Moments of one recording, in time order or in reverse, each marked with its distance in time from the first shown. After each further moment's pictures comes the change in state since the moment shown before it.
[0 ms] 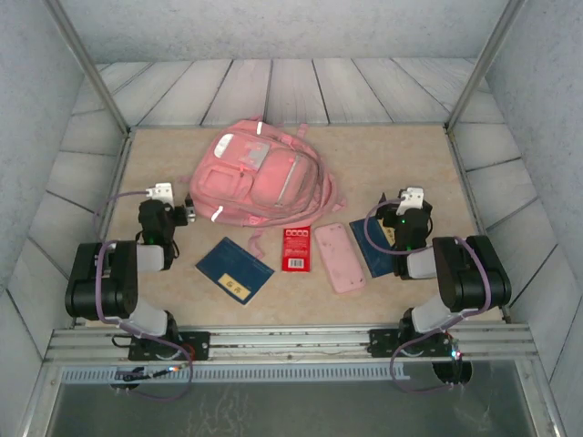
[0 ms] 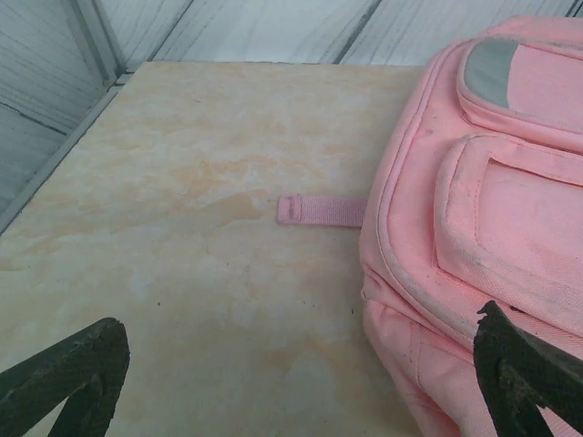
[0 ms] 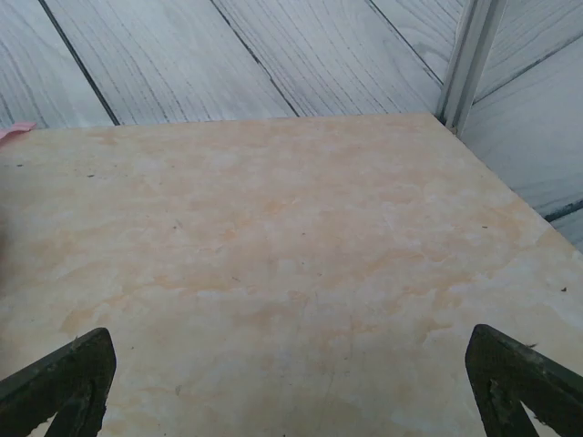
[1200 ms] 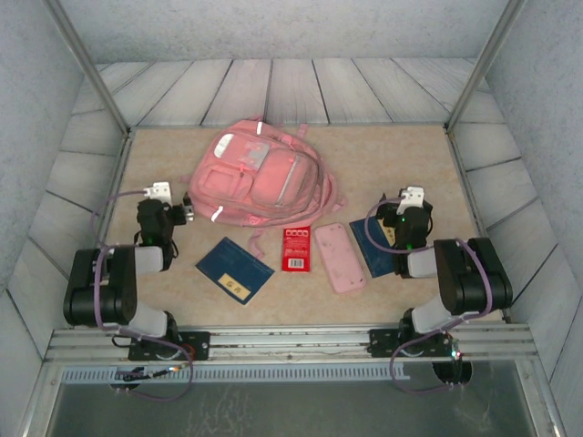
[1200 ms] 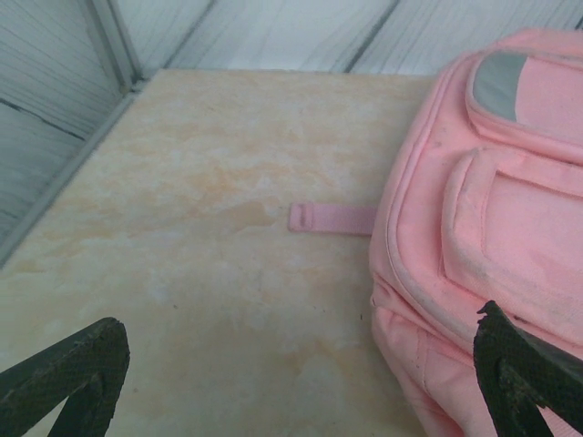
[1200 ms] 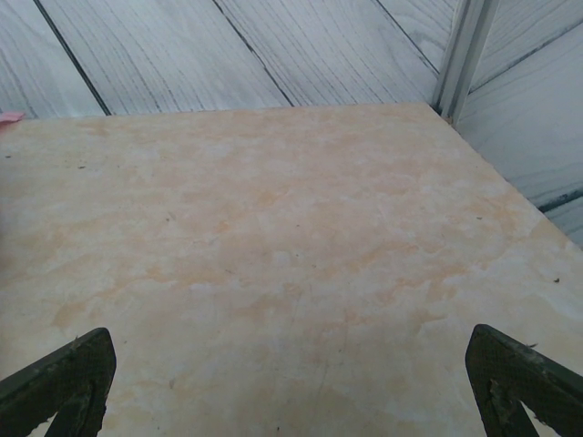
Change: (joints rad) left arm 0.000 -0.081 0.001 -0.065 -0.032 -0.006; right arm 0.000 -0.044 0.029 -0.103 0.013 0.003
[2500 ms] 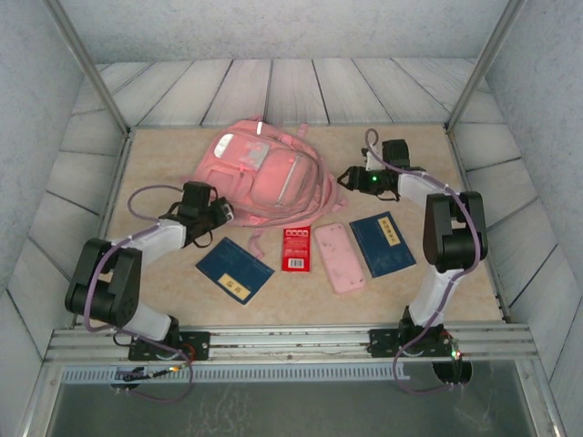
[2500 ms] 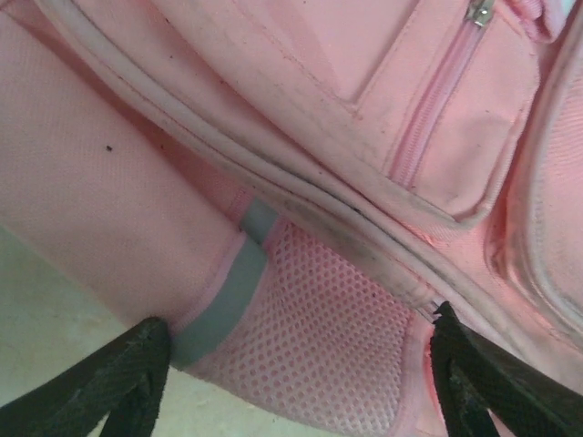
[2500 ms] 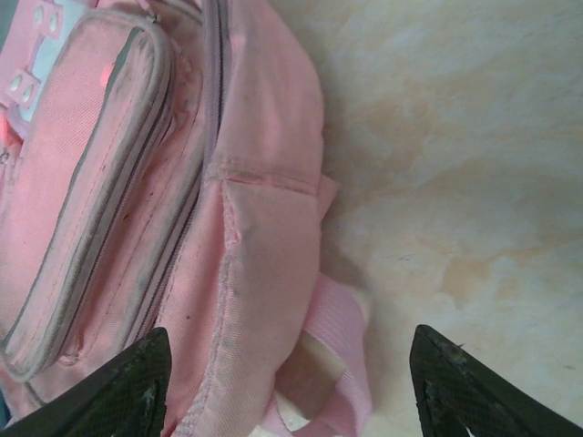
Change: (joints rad) left arm -0.343 0.063 0.325 -0.776 0.111 -0.694; right arm 0.052 0.367 0.900 -1.192 -0.747 0.206
